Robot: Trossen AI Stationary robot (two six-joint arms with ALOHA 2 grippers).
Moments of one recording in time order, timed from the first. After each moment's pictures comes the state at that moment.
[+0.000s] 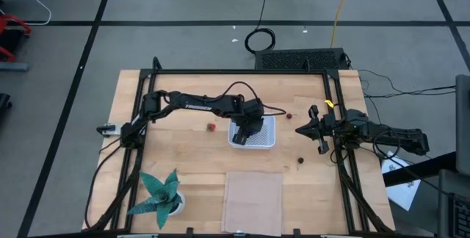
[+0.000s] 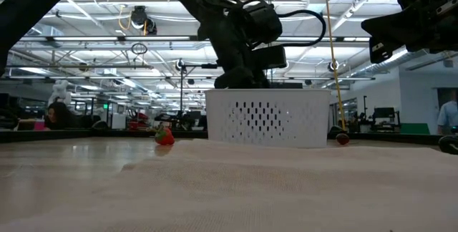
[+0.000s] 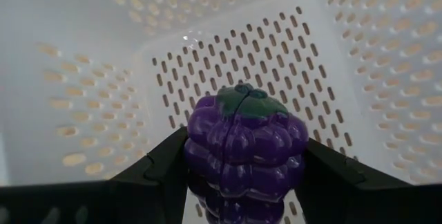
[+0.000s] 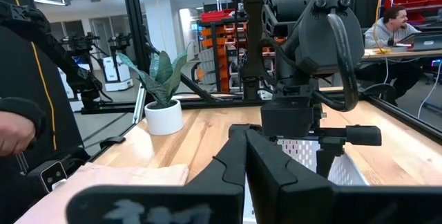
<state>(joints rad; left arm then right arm) 0.15 2.19 1.68 -0.60 0.15 0.52 -0.14 0.03 0.02 0.09 -0.26 0.11</state>
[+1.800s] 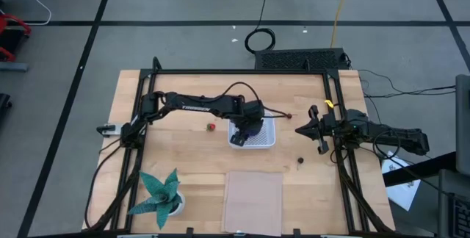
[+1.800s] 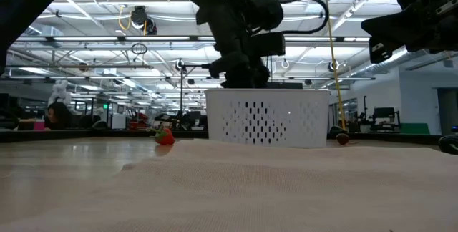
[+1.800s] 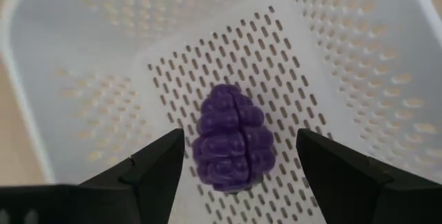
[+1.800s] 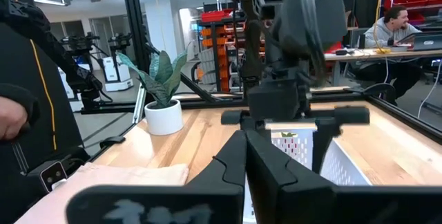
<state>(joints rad) 0.11 2.16 1.75 -0.73 0.08 0.53 -0.14 0.04 0.02 0.09 -0.26 0.11</state>
